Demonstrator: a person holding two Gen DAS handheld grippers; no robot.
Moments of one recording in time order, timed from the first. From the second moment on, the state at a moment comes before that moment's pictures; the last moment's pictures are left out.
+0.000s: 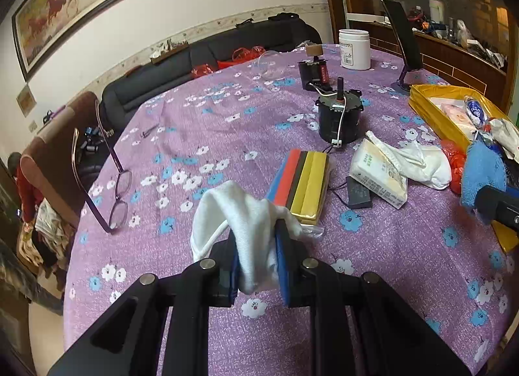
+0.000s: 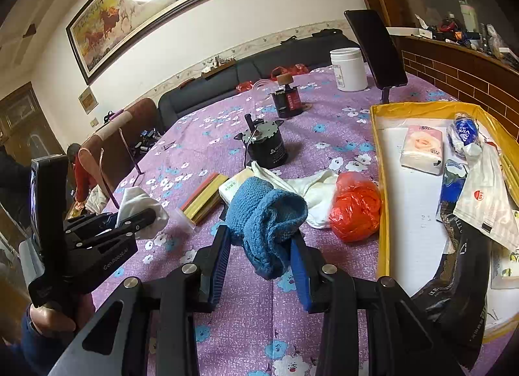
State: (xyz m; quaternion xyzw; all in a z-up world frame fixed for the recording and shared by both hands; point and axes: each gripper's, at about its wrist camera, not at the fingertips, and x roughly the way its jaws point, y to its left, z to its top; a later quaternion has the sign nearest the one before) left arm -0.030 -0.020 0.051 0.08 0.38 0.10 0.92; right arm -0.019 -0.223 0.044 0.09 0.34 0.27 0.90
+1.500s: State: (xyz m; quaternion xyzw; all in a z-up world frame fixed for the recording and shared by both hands) left arm -0.002 -0.168 0.092 0.13 0.35 -0.06 0.93; right arm -0.018 -0.398 0.080 0.20 0.26 0.12 0.94
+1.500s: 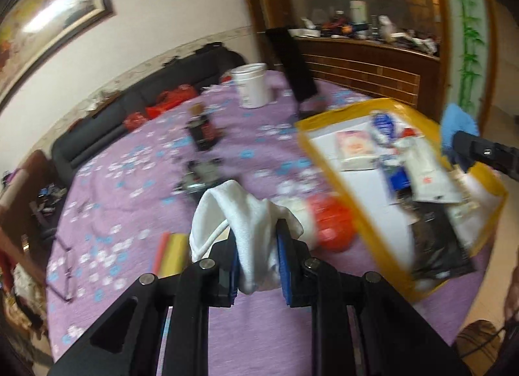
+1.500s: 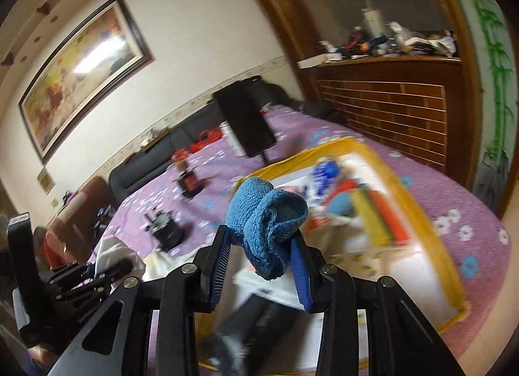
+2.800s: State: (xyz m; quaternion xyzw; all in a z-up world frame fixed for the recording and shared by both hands) left arm 0.078 -0.280 0.048 0.08 0.45 -0.21 0.87; right arm 0.034 -0.452 0.056 0.19 0.34 0.03 0.92
